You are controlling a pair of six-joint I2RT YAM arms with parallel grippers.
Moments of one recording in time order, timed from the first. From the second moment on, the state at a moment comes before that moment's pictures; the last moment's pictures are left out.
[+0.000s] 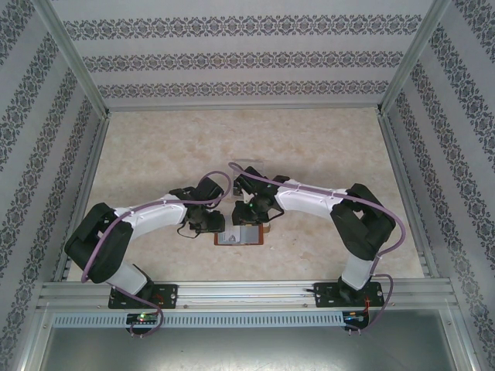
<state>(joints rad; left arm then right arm) -0.63 1.53 0.81 -0.58 0.15 -0.65 0.80 1.78 1.12 -0.55 -0.38 0.74</state>
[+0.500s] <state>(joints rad) -0.63 1.55 0.84 -0.56 0.24 -0.65 0.79 1.78 1.07 -0.45 -0.42 0.81</state>
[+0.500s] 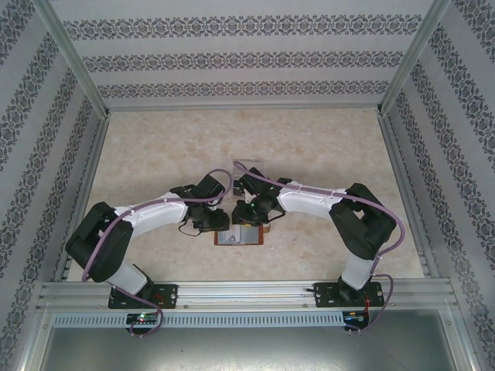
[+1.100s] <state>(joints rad) -0.63 1.58 0.84 -0.56 0.23 -0.65 0.77 1.83 1.03 -0.37 -0.44 0.83</state>
